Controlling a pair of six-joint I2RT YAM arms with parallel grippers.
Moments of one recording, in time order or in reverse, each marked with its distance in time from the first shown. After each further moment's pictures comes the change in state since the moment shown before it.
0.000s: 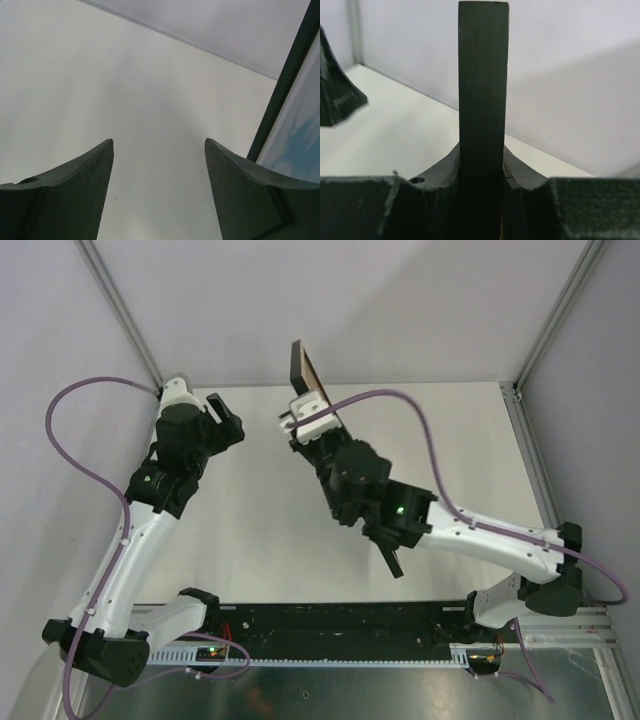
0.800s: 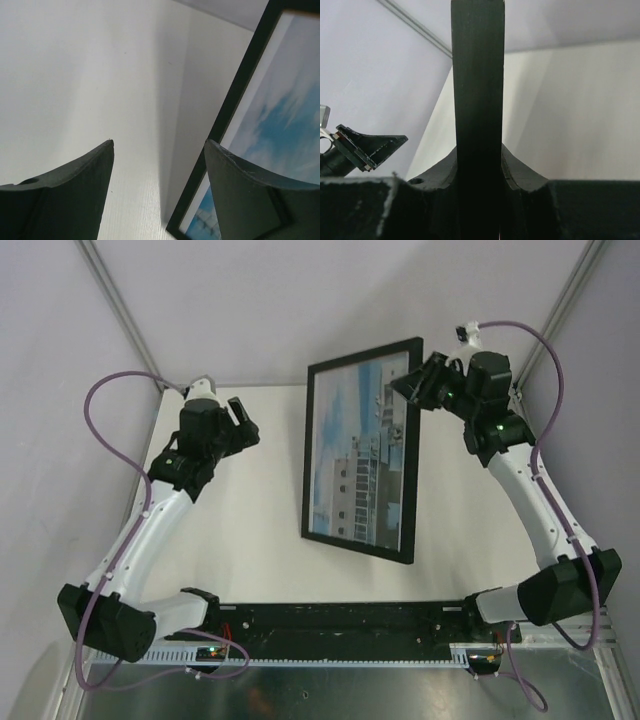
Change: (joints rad) left arm 0.008 0.113 -0.045 0.037 0.094 -0.002; right arm -0.974 -0.122 -0.046 -0.367 -1.285 1.070
